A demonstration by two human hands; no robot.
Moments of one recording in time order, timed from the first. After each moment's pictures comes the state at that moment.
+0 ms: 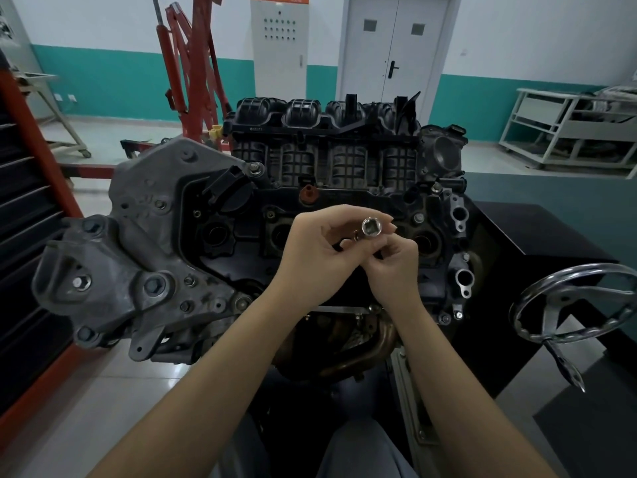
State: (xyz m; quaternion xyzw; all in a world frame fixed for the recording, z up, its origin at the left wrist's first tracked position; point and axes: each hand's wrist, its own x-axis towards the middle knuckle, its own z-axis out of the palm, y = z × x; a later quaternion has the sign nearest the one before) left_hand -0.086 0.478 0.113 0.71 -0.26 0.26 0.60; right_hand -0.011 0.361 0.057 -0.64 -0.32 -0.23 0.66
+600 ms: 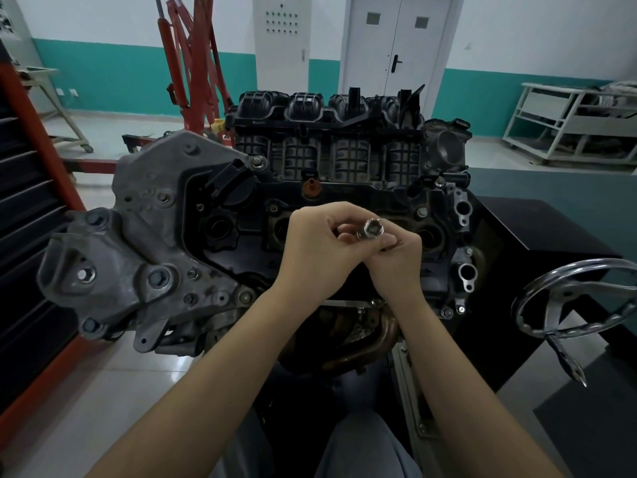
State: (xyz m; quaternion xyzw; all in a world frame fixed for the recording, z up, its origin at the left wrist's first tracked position) left_hand -0.087 0.475 0.112 0.74 -0.19 0.29 0.57; right_hand -0.012 0.362 0.058 -0.64 -0.32 -0.22 0.66
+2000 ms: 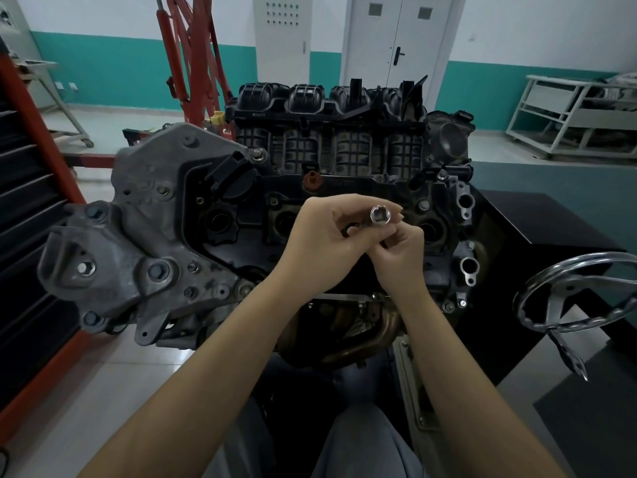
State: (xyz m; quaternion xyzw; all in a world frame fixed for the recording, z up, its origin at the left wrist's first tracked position) left_hand -0.088 0.478 0.116 0.74 -0.24 0.25 0.57; right_hand -0.011 0.359 0.056 -0.63 -0.33 -0.22 0.66
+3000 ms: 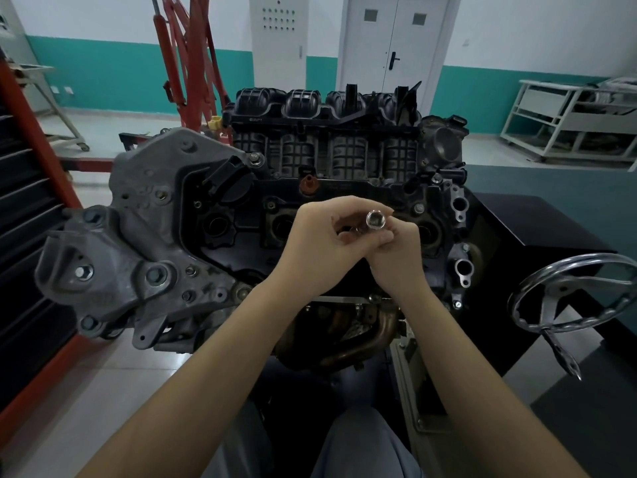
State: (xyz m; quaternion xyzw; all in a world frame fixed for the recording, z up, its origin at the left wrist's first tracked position) left_hand -0.083 0.478 0.112 0.75 -0.25 0.26 0.56; right_hand -0.014 0.358 0.070 -0.68 -0.34 -0.20 0.61
